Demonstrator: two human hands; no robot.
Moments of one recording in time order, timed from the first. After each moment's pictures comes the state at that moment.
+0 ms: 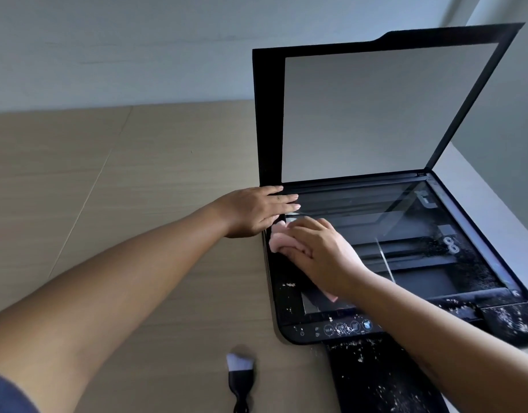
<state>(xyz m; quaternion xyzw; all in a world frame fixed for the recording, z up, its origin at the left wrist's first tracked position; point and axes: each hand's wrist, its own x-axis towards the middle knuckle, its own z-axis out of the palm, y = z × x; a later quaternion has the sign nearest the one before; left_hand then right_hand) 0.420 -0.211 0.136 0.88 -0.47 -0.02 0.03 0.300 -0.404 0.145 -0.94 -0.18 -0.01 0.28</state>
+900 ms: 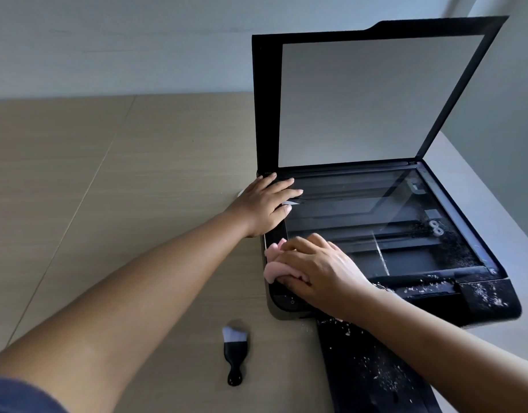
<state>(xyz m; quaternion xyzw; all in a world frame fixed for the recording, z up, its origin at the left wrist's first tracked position) 0.373 -0.246 0.124 0.94 -0.29 -0.03 0.15 0.241 -0.413 0.146 -0.95 -0.27 0.01 0.17</state>
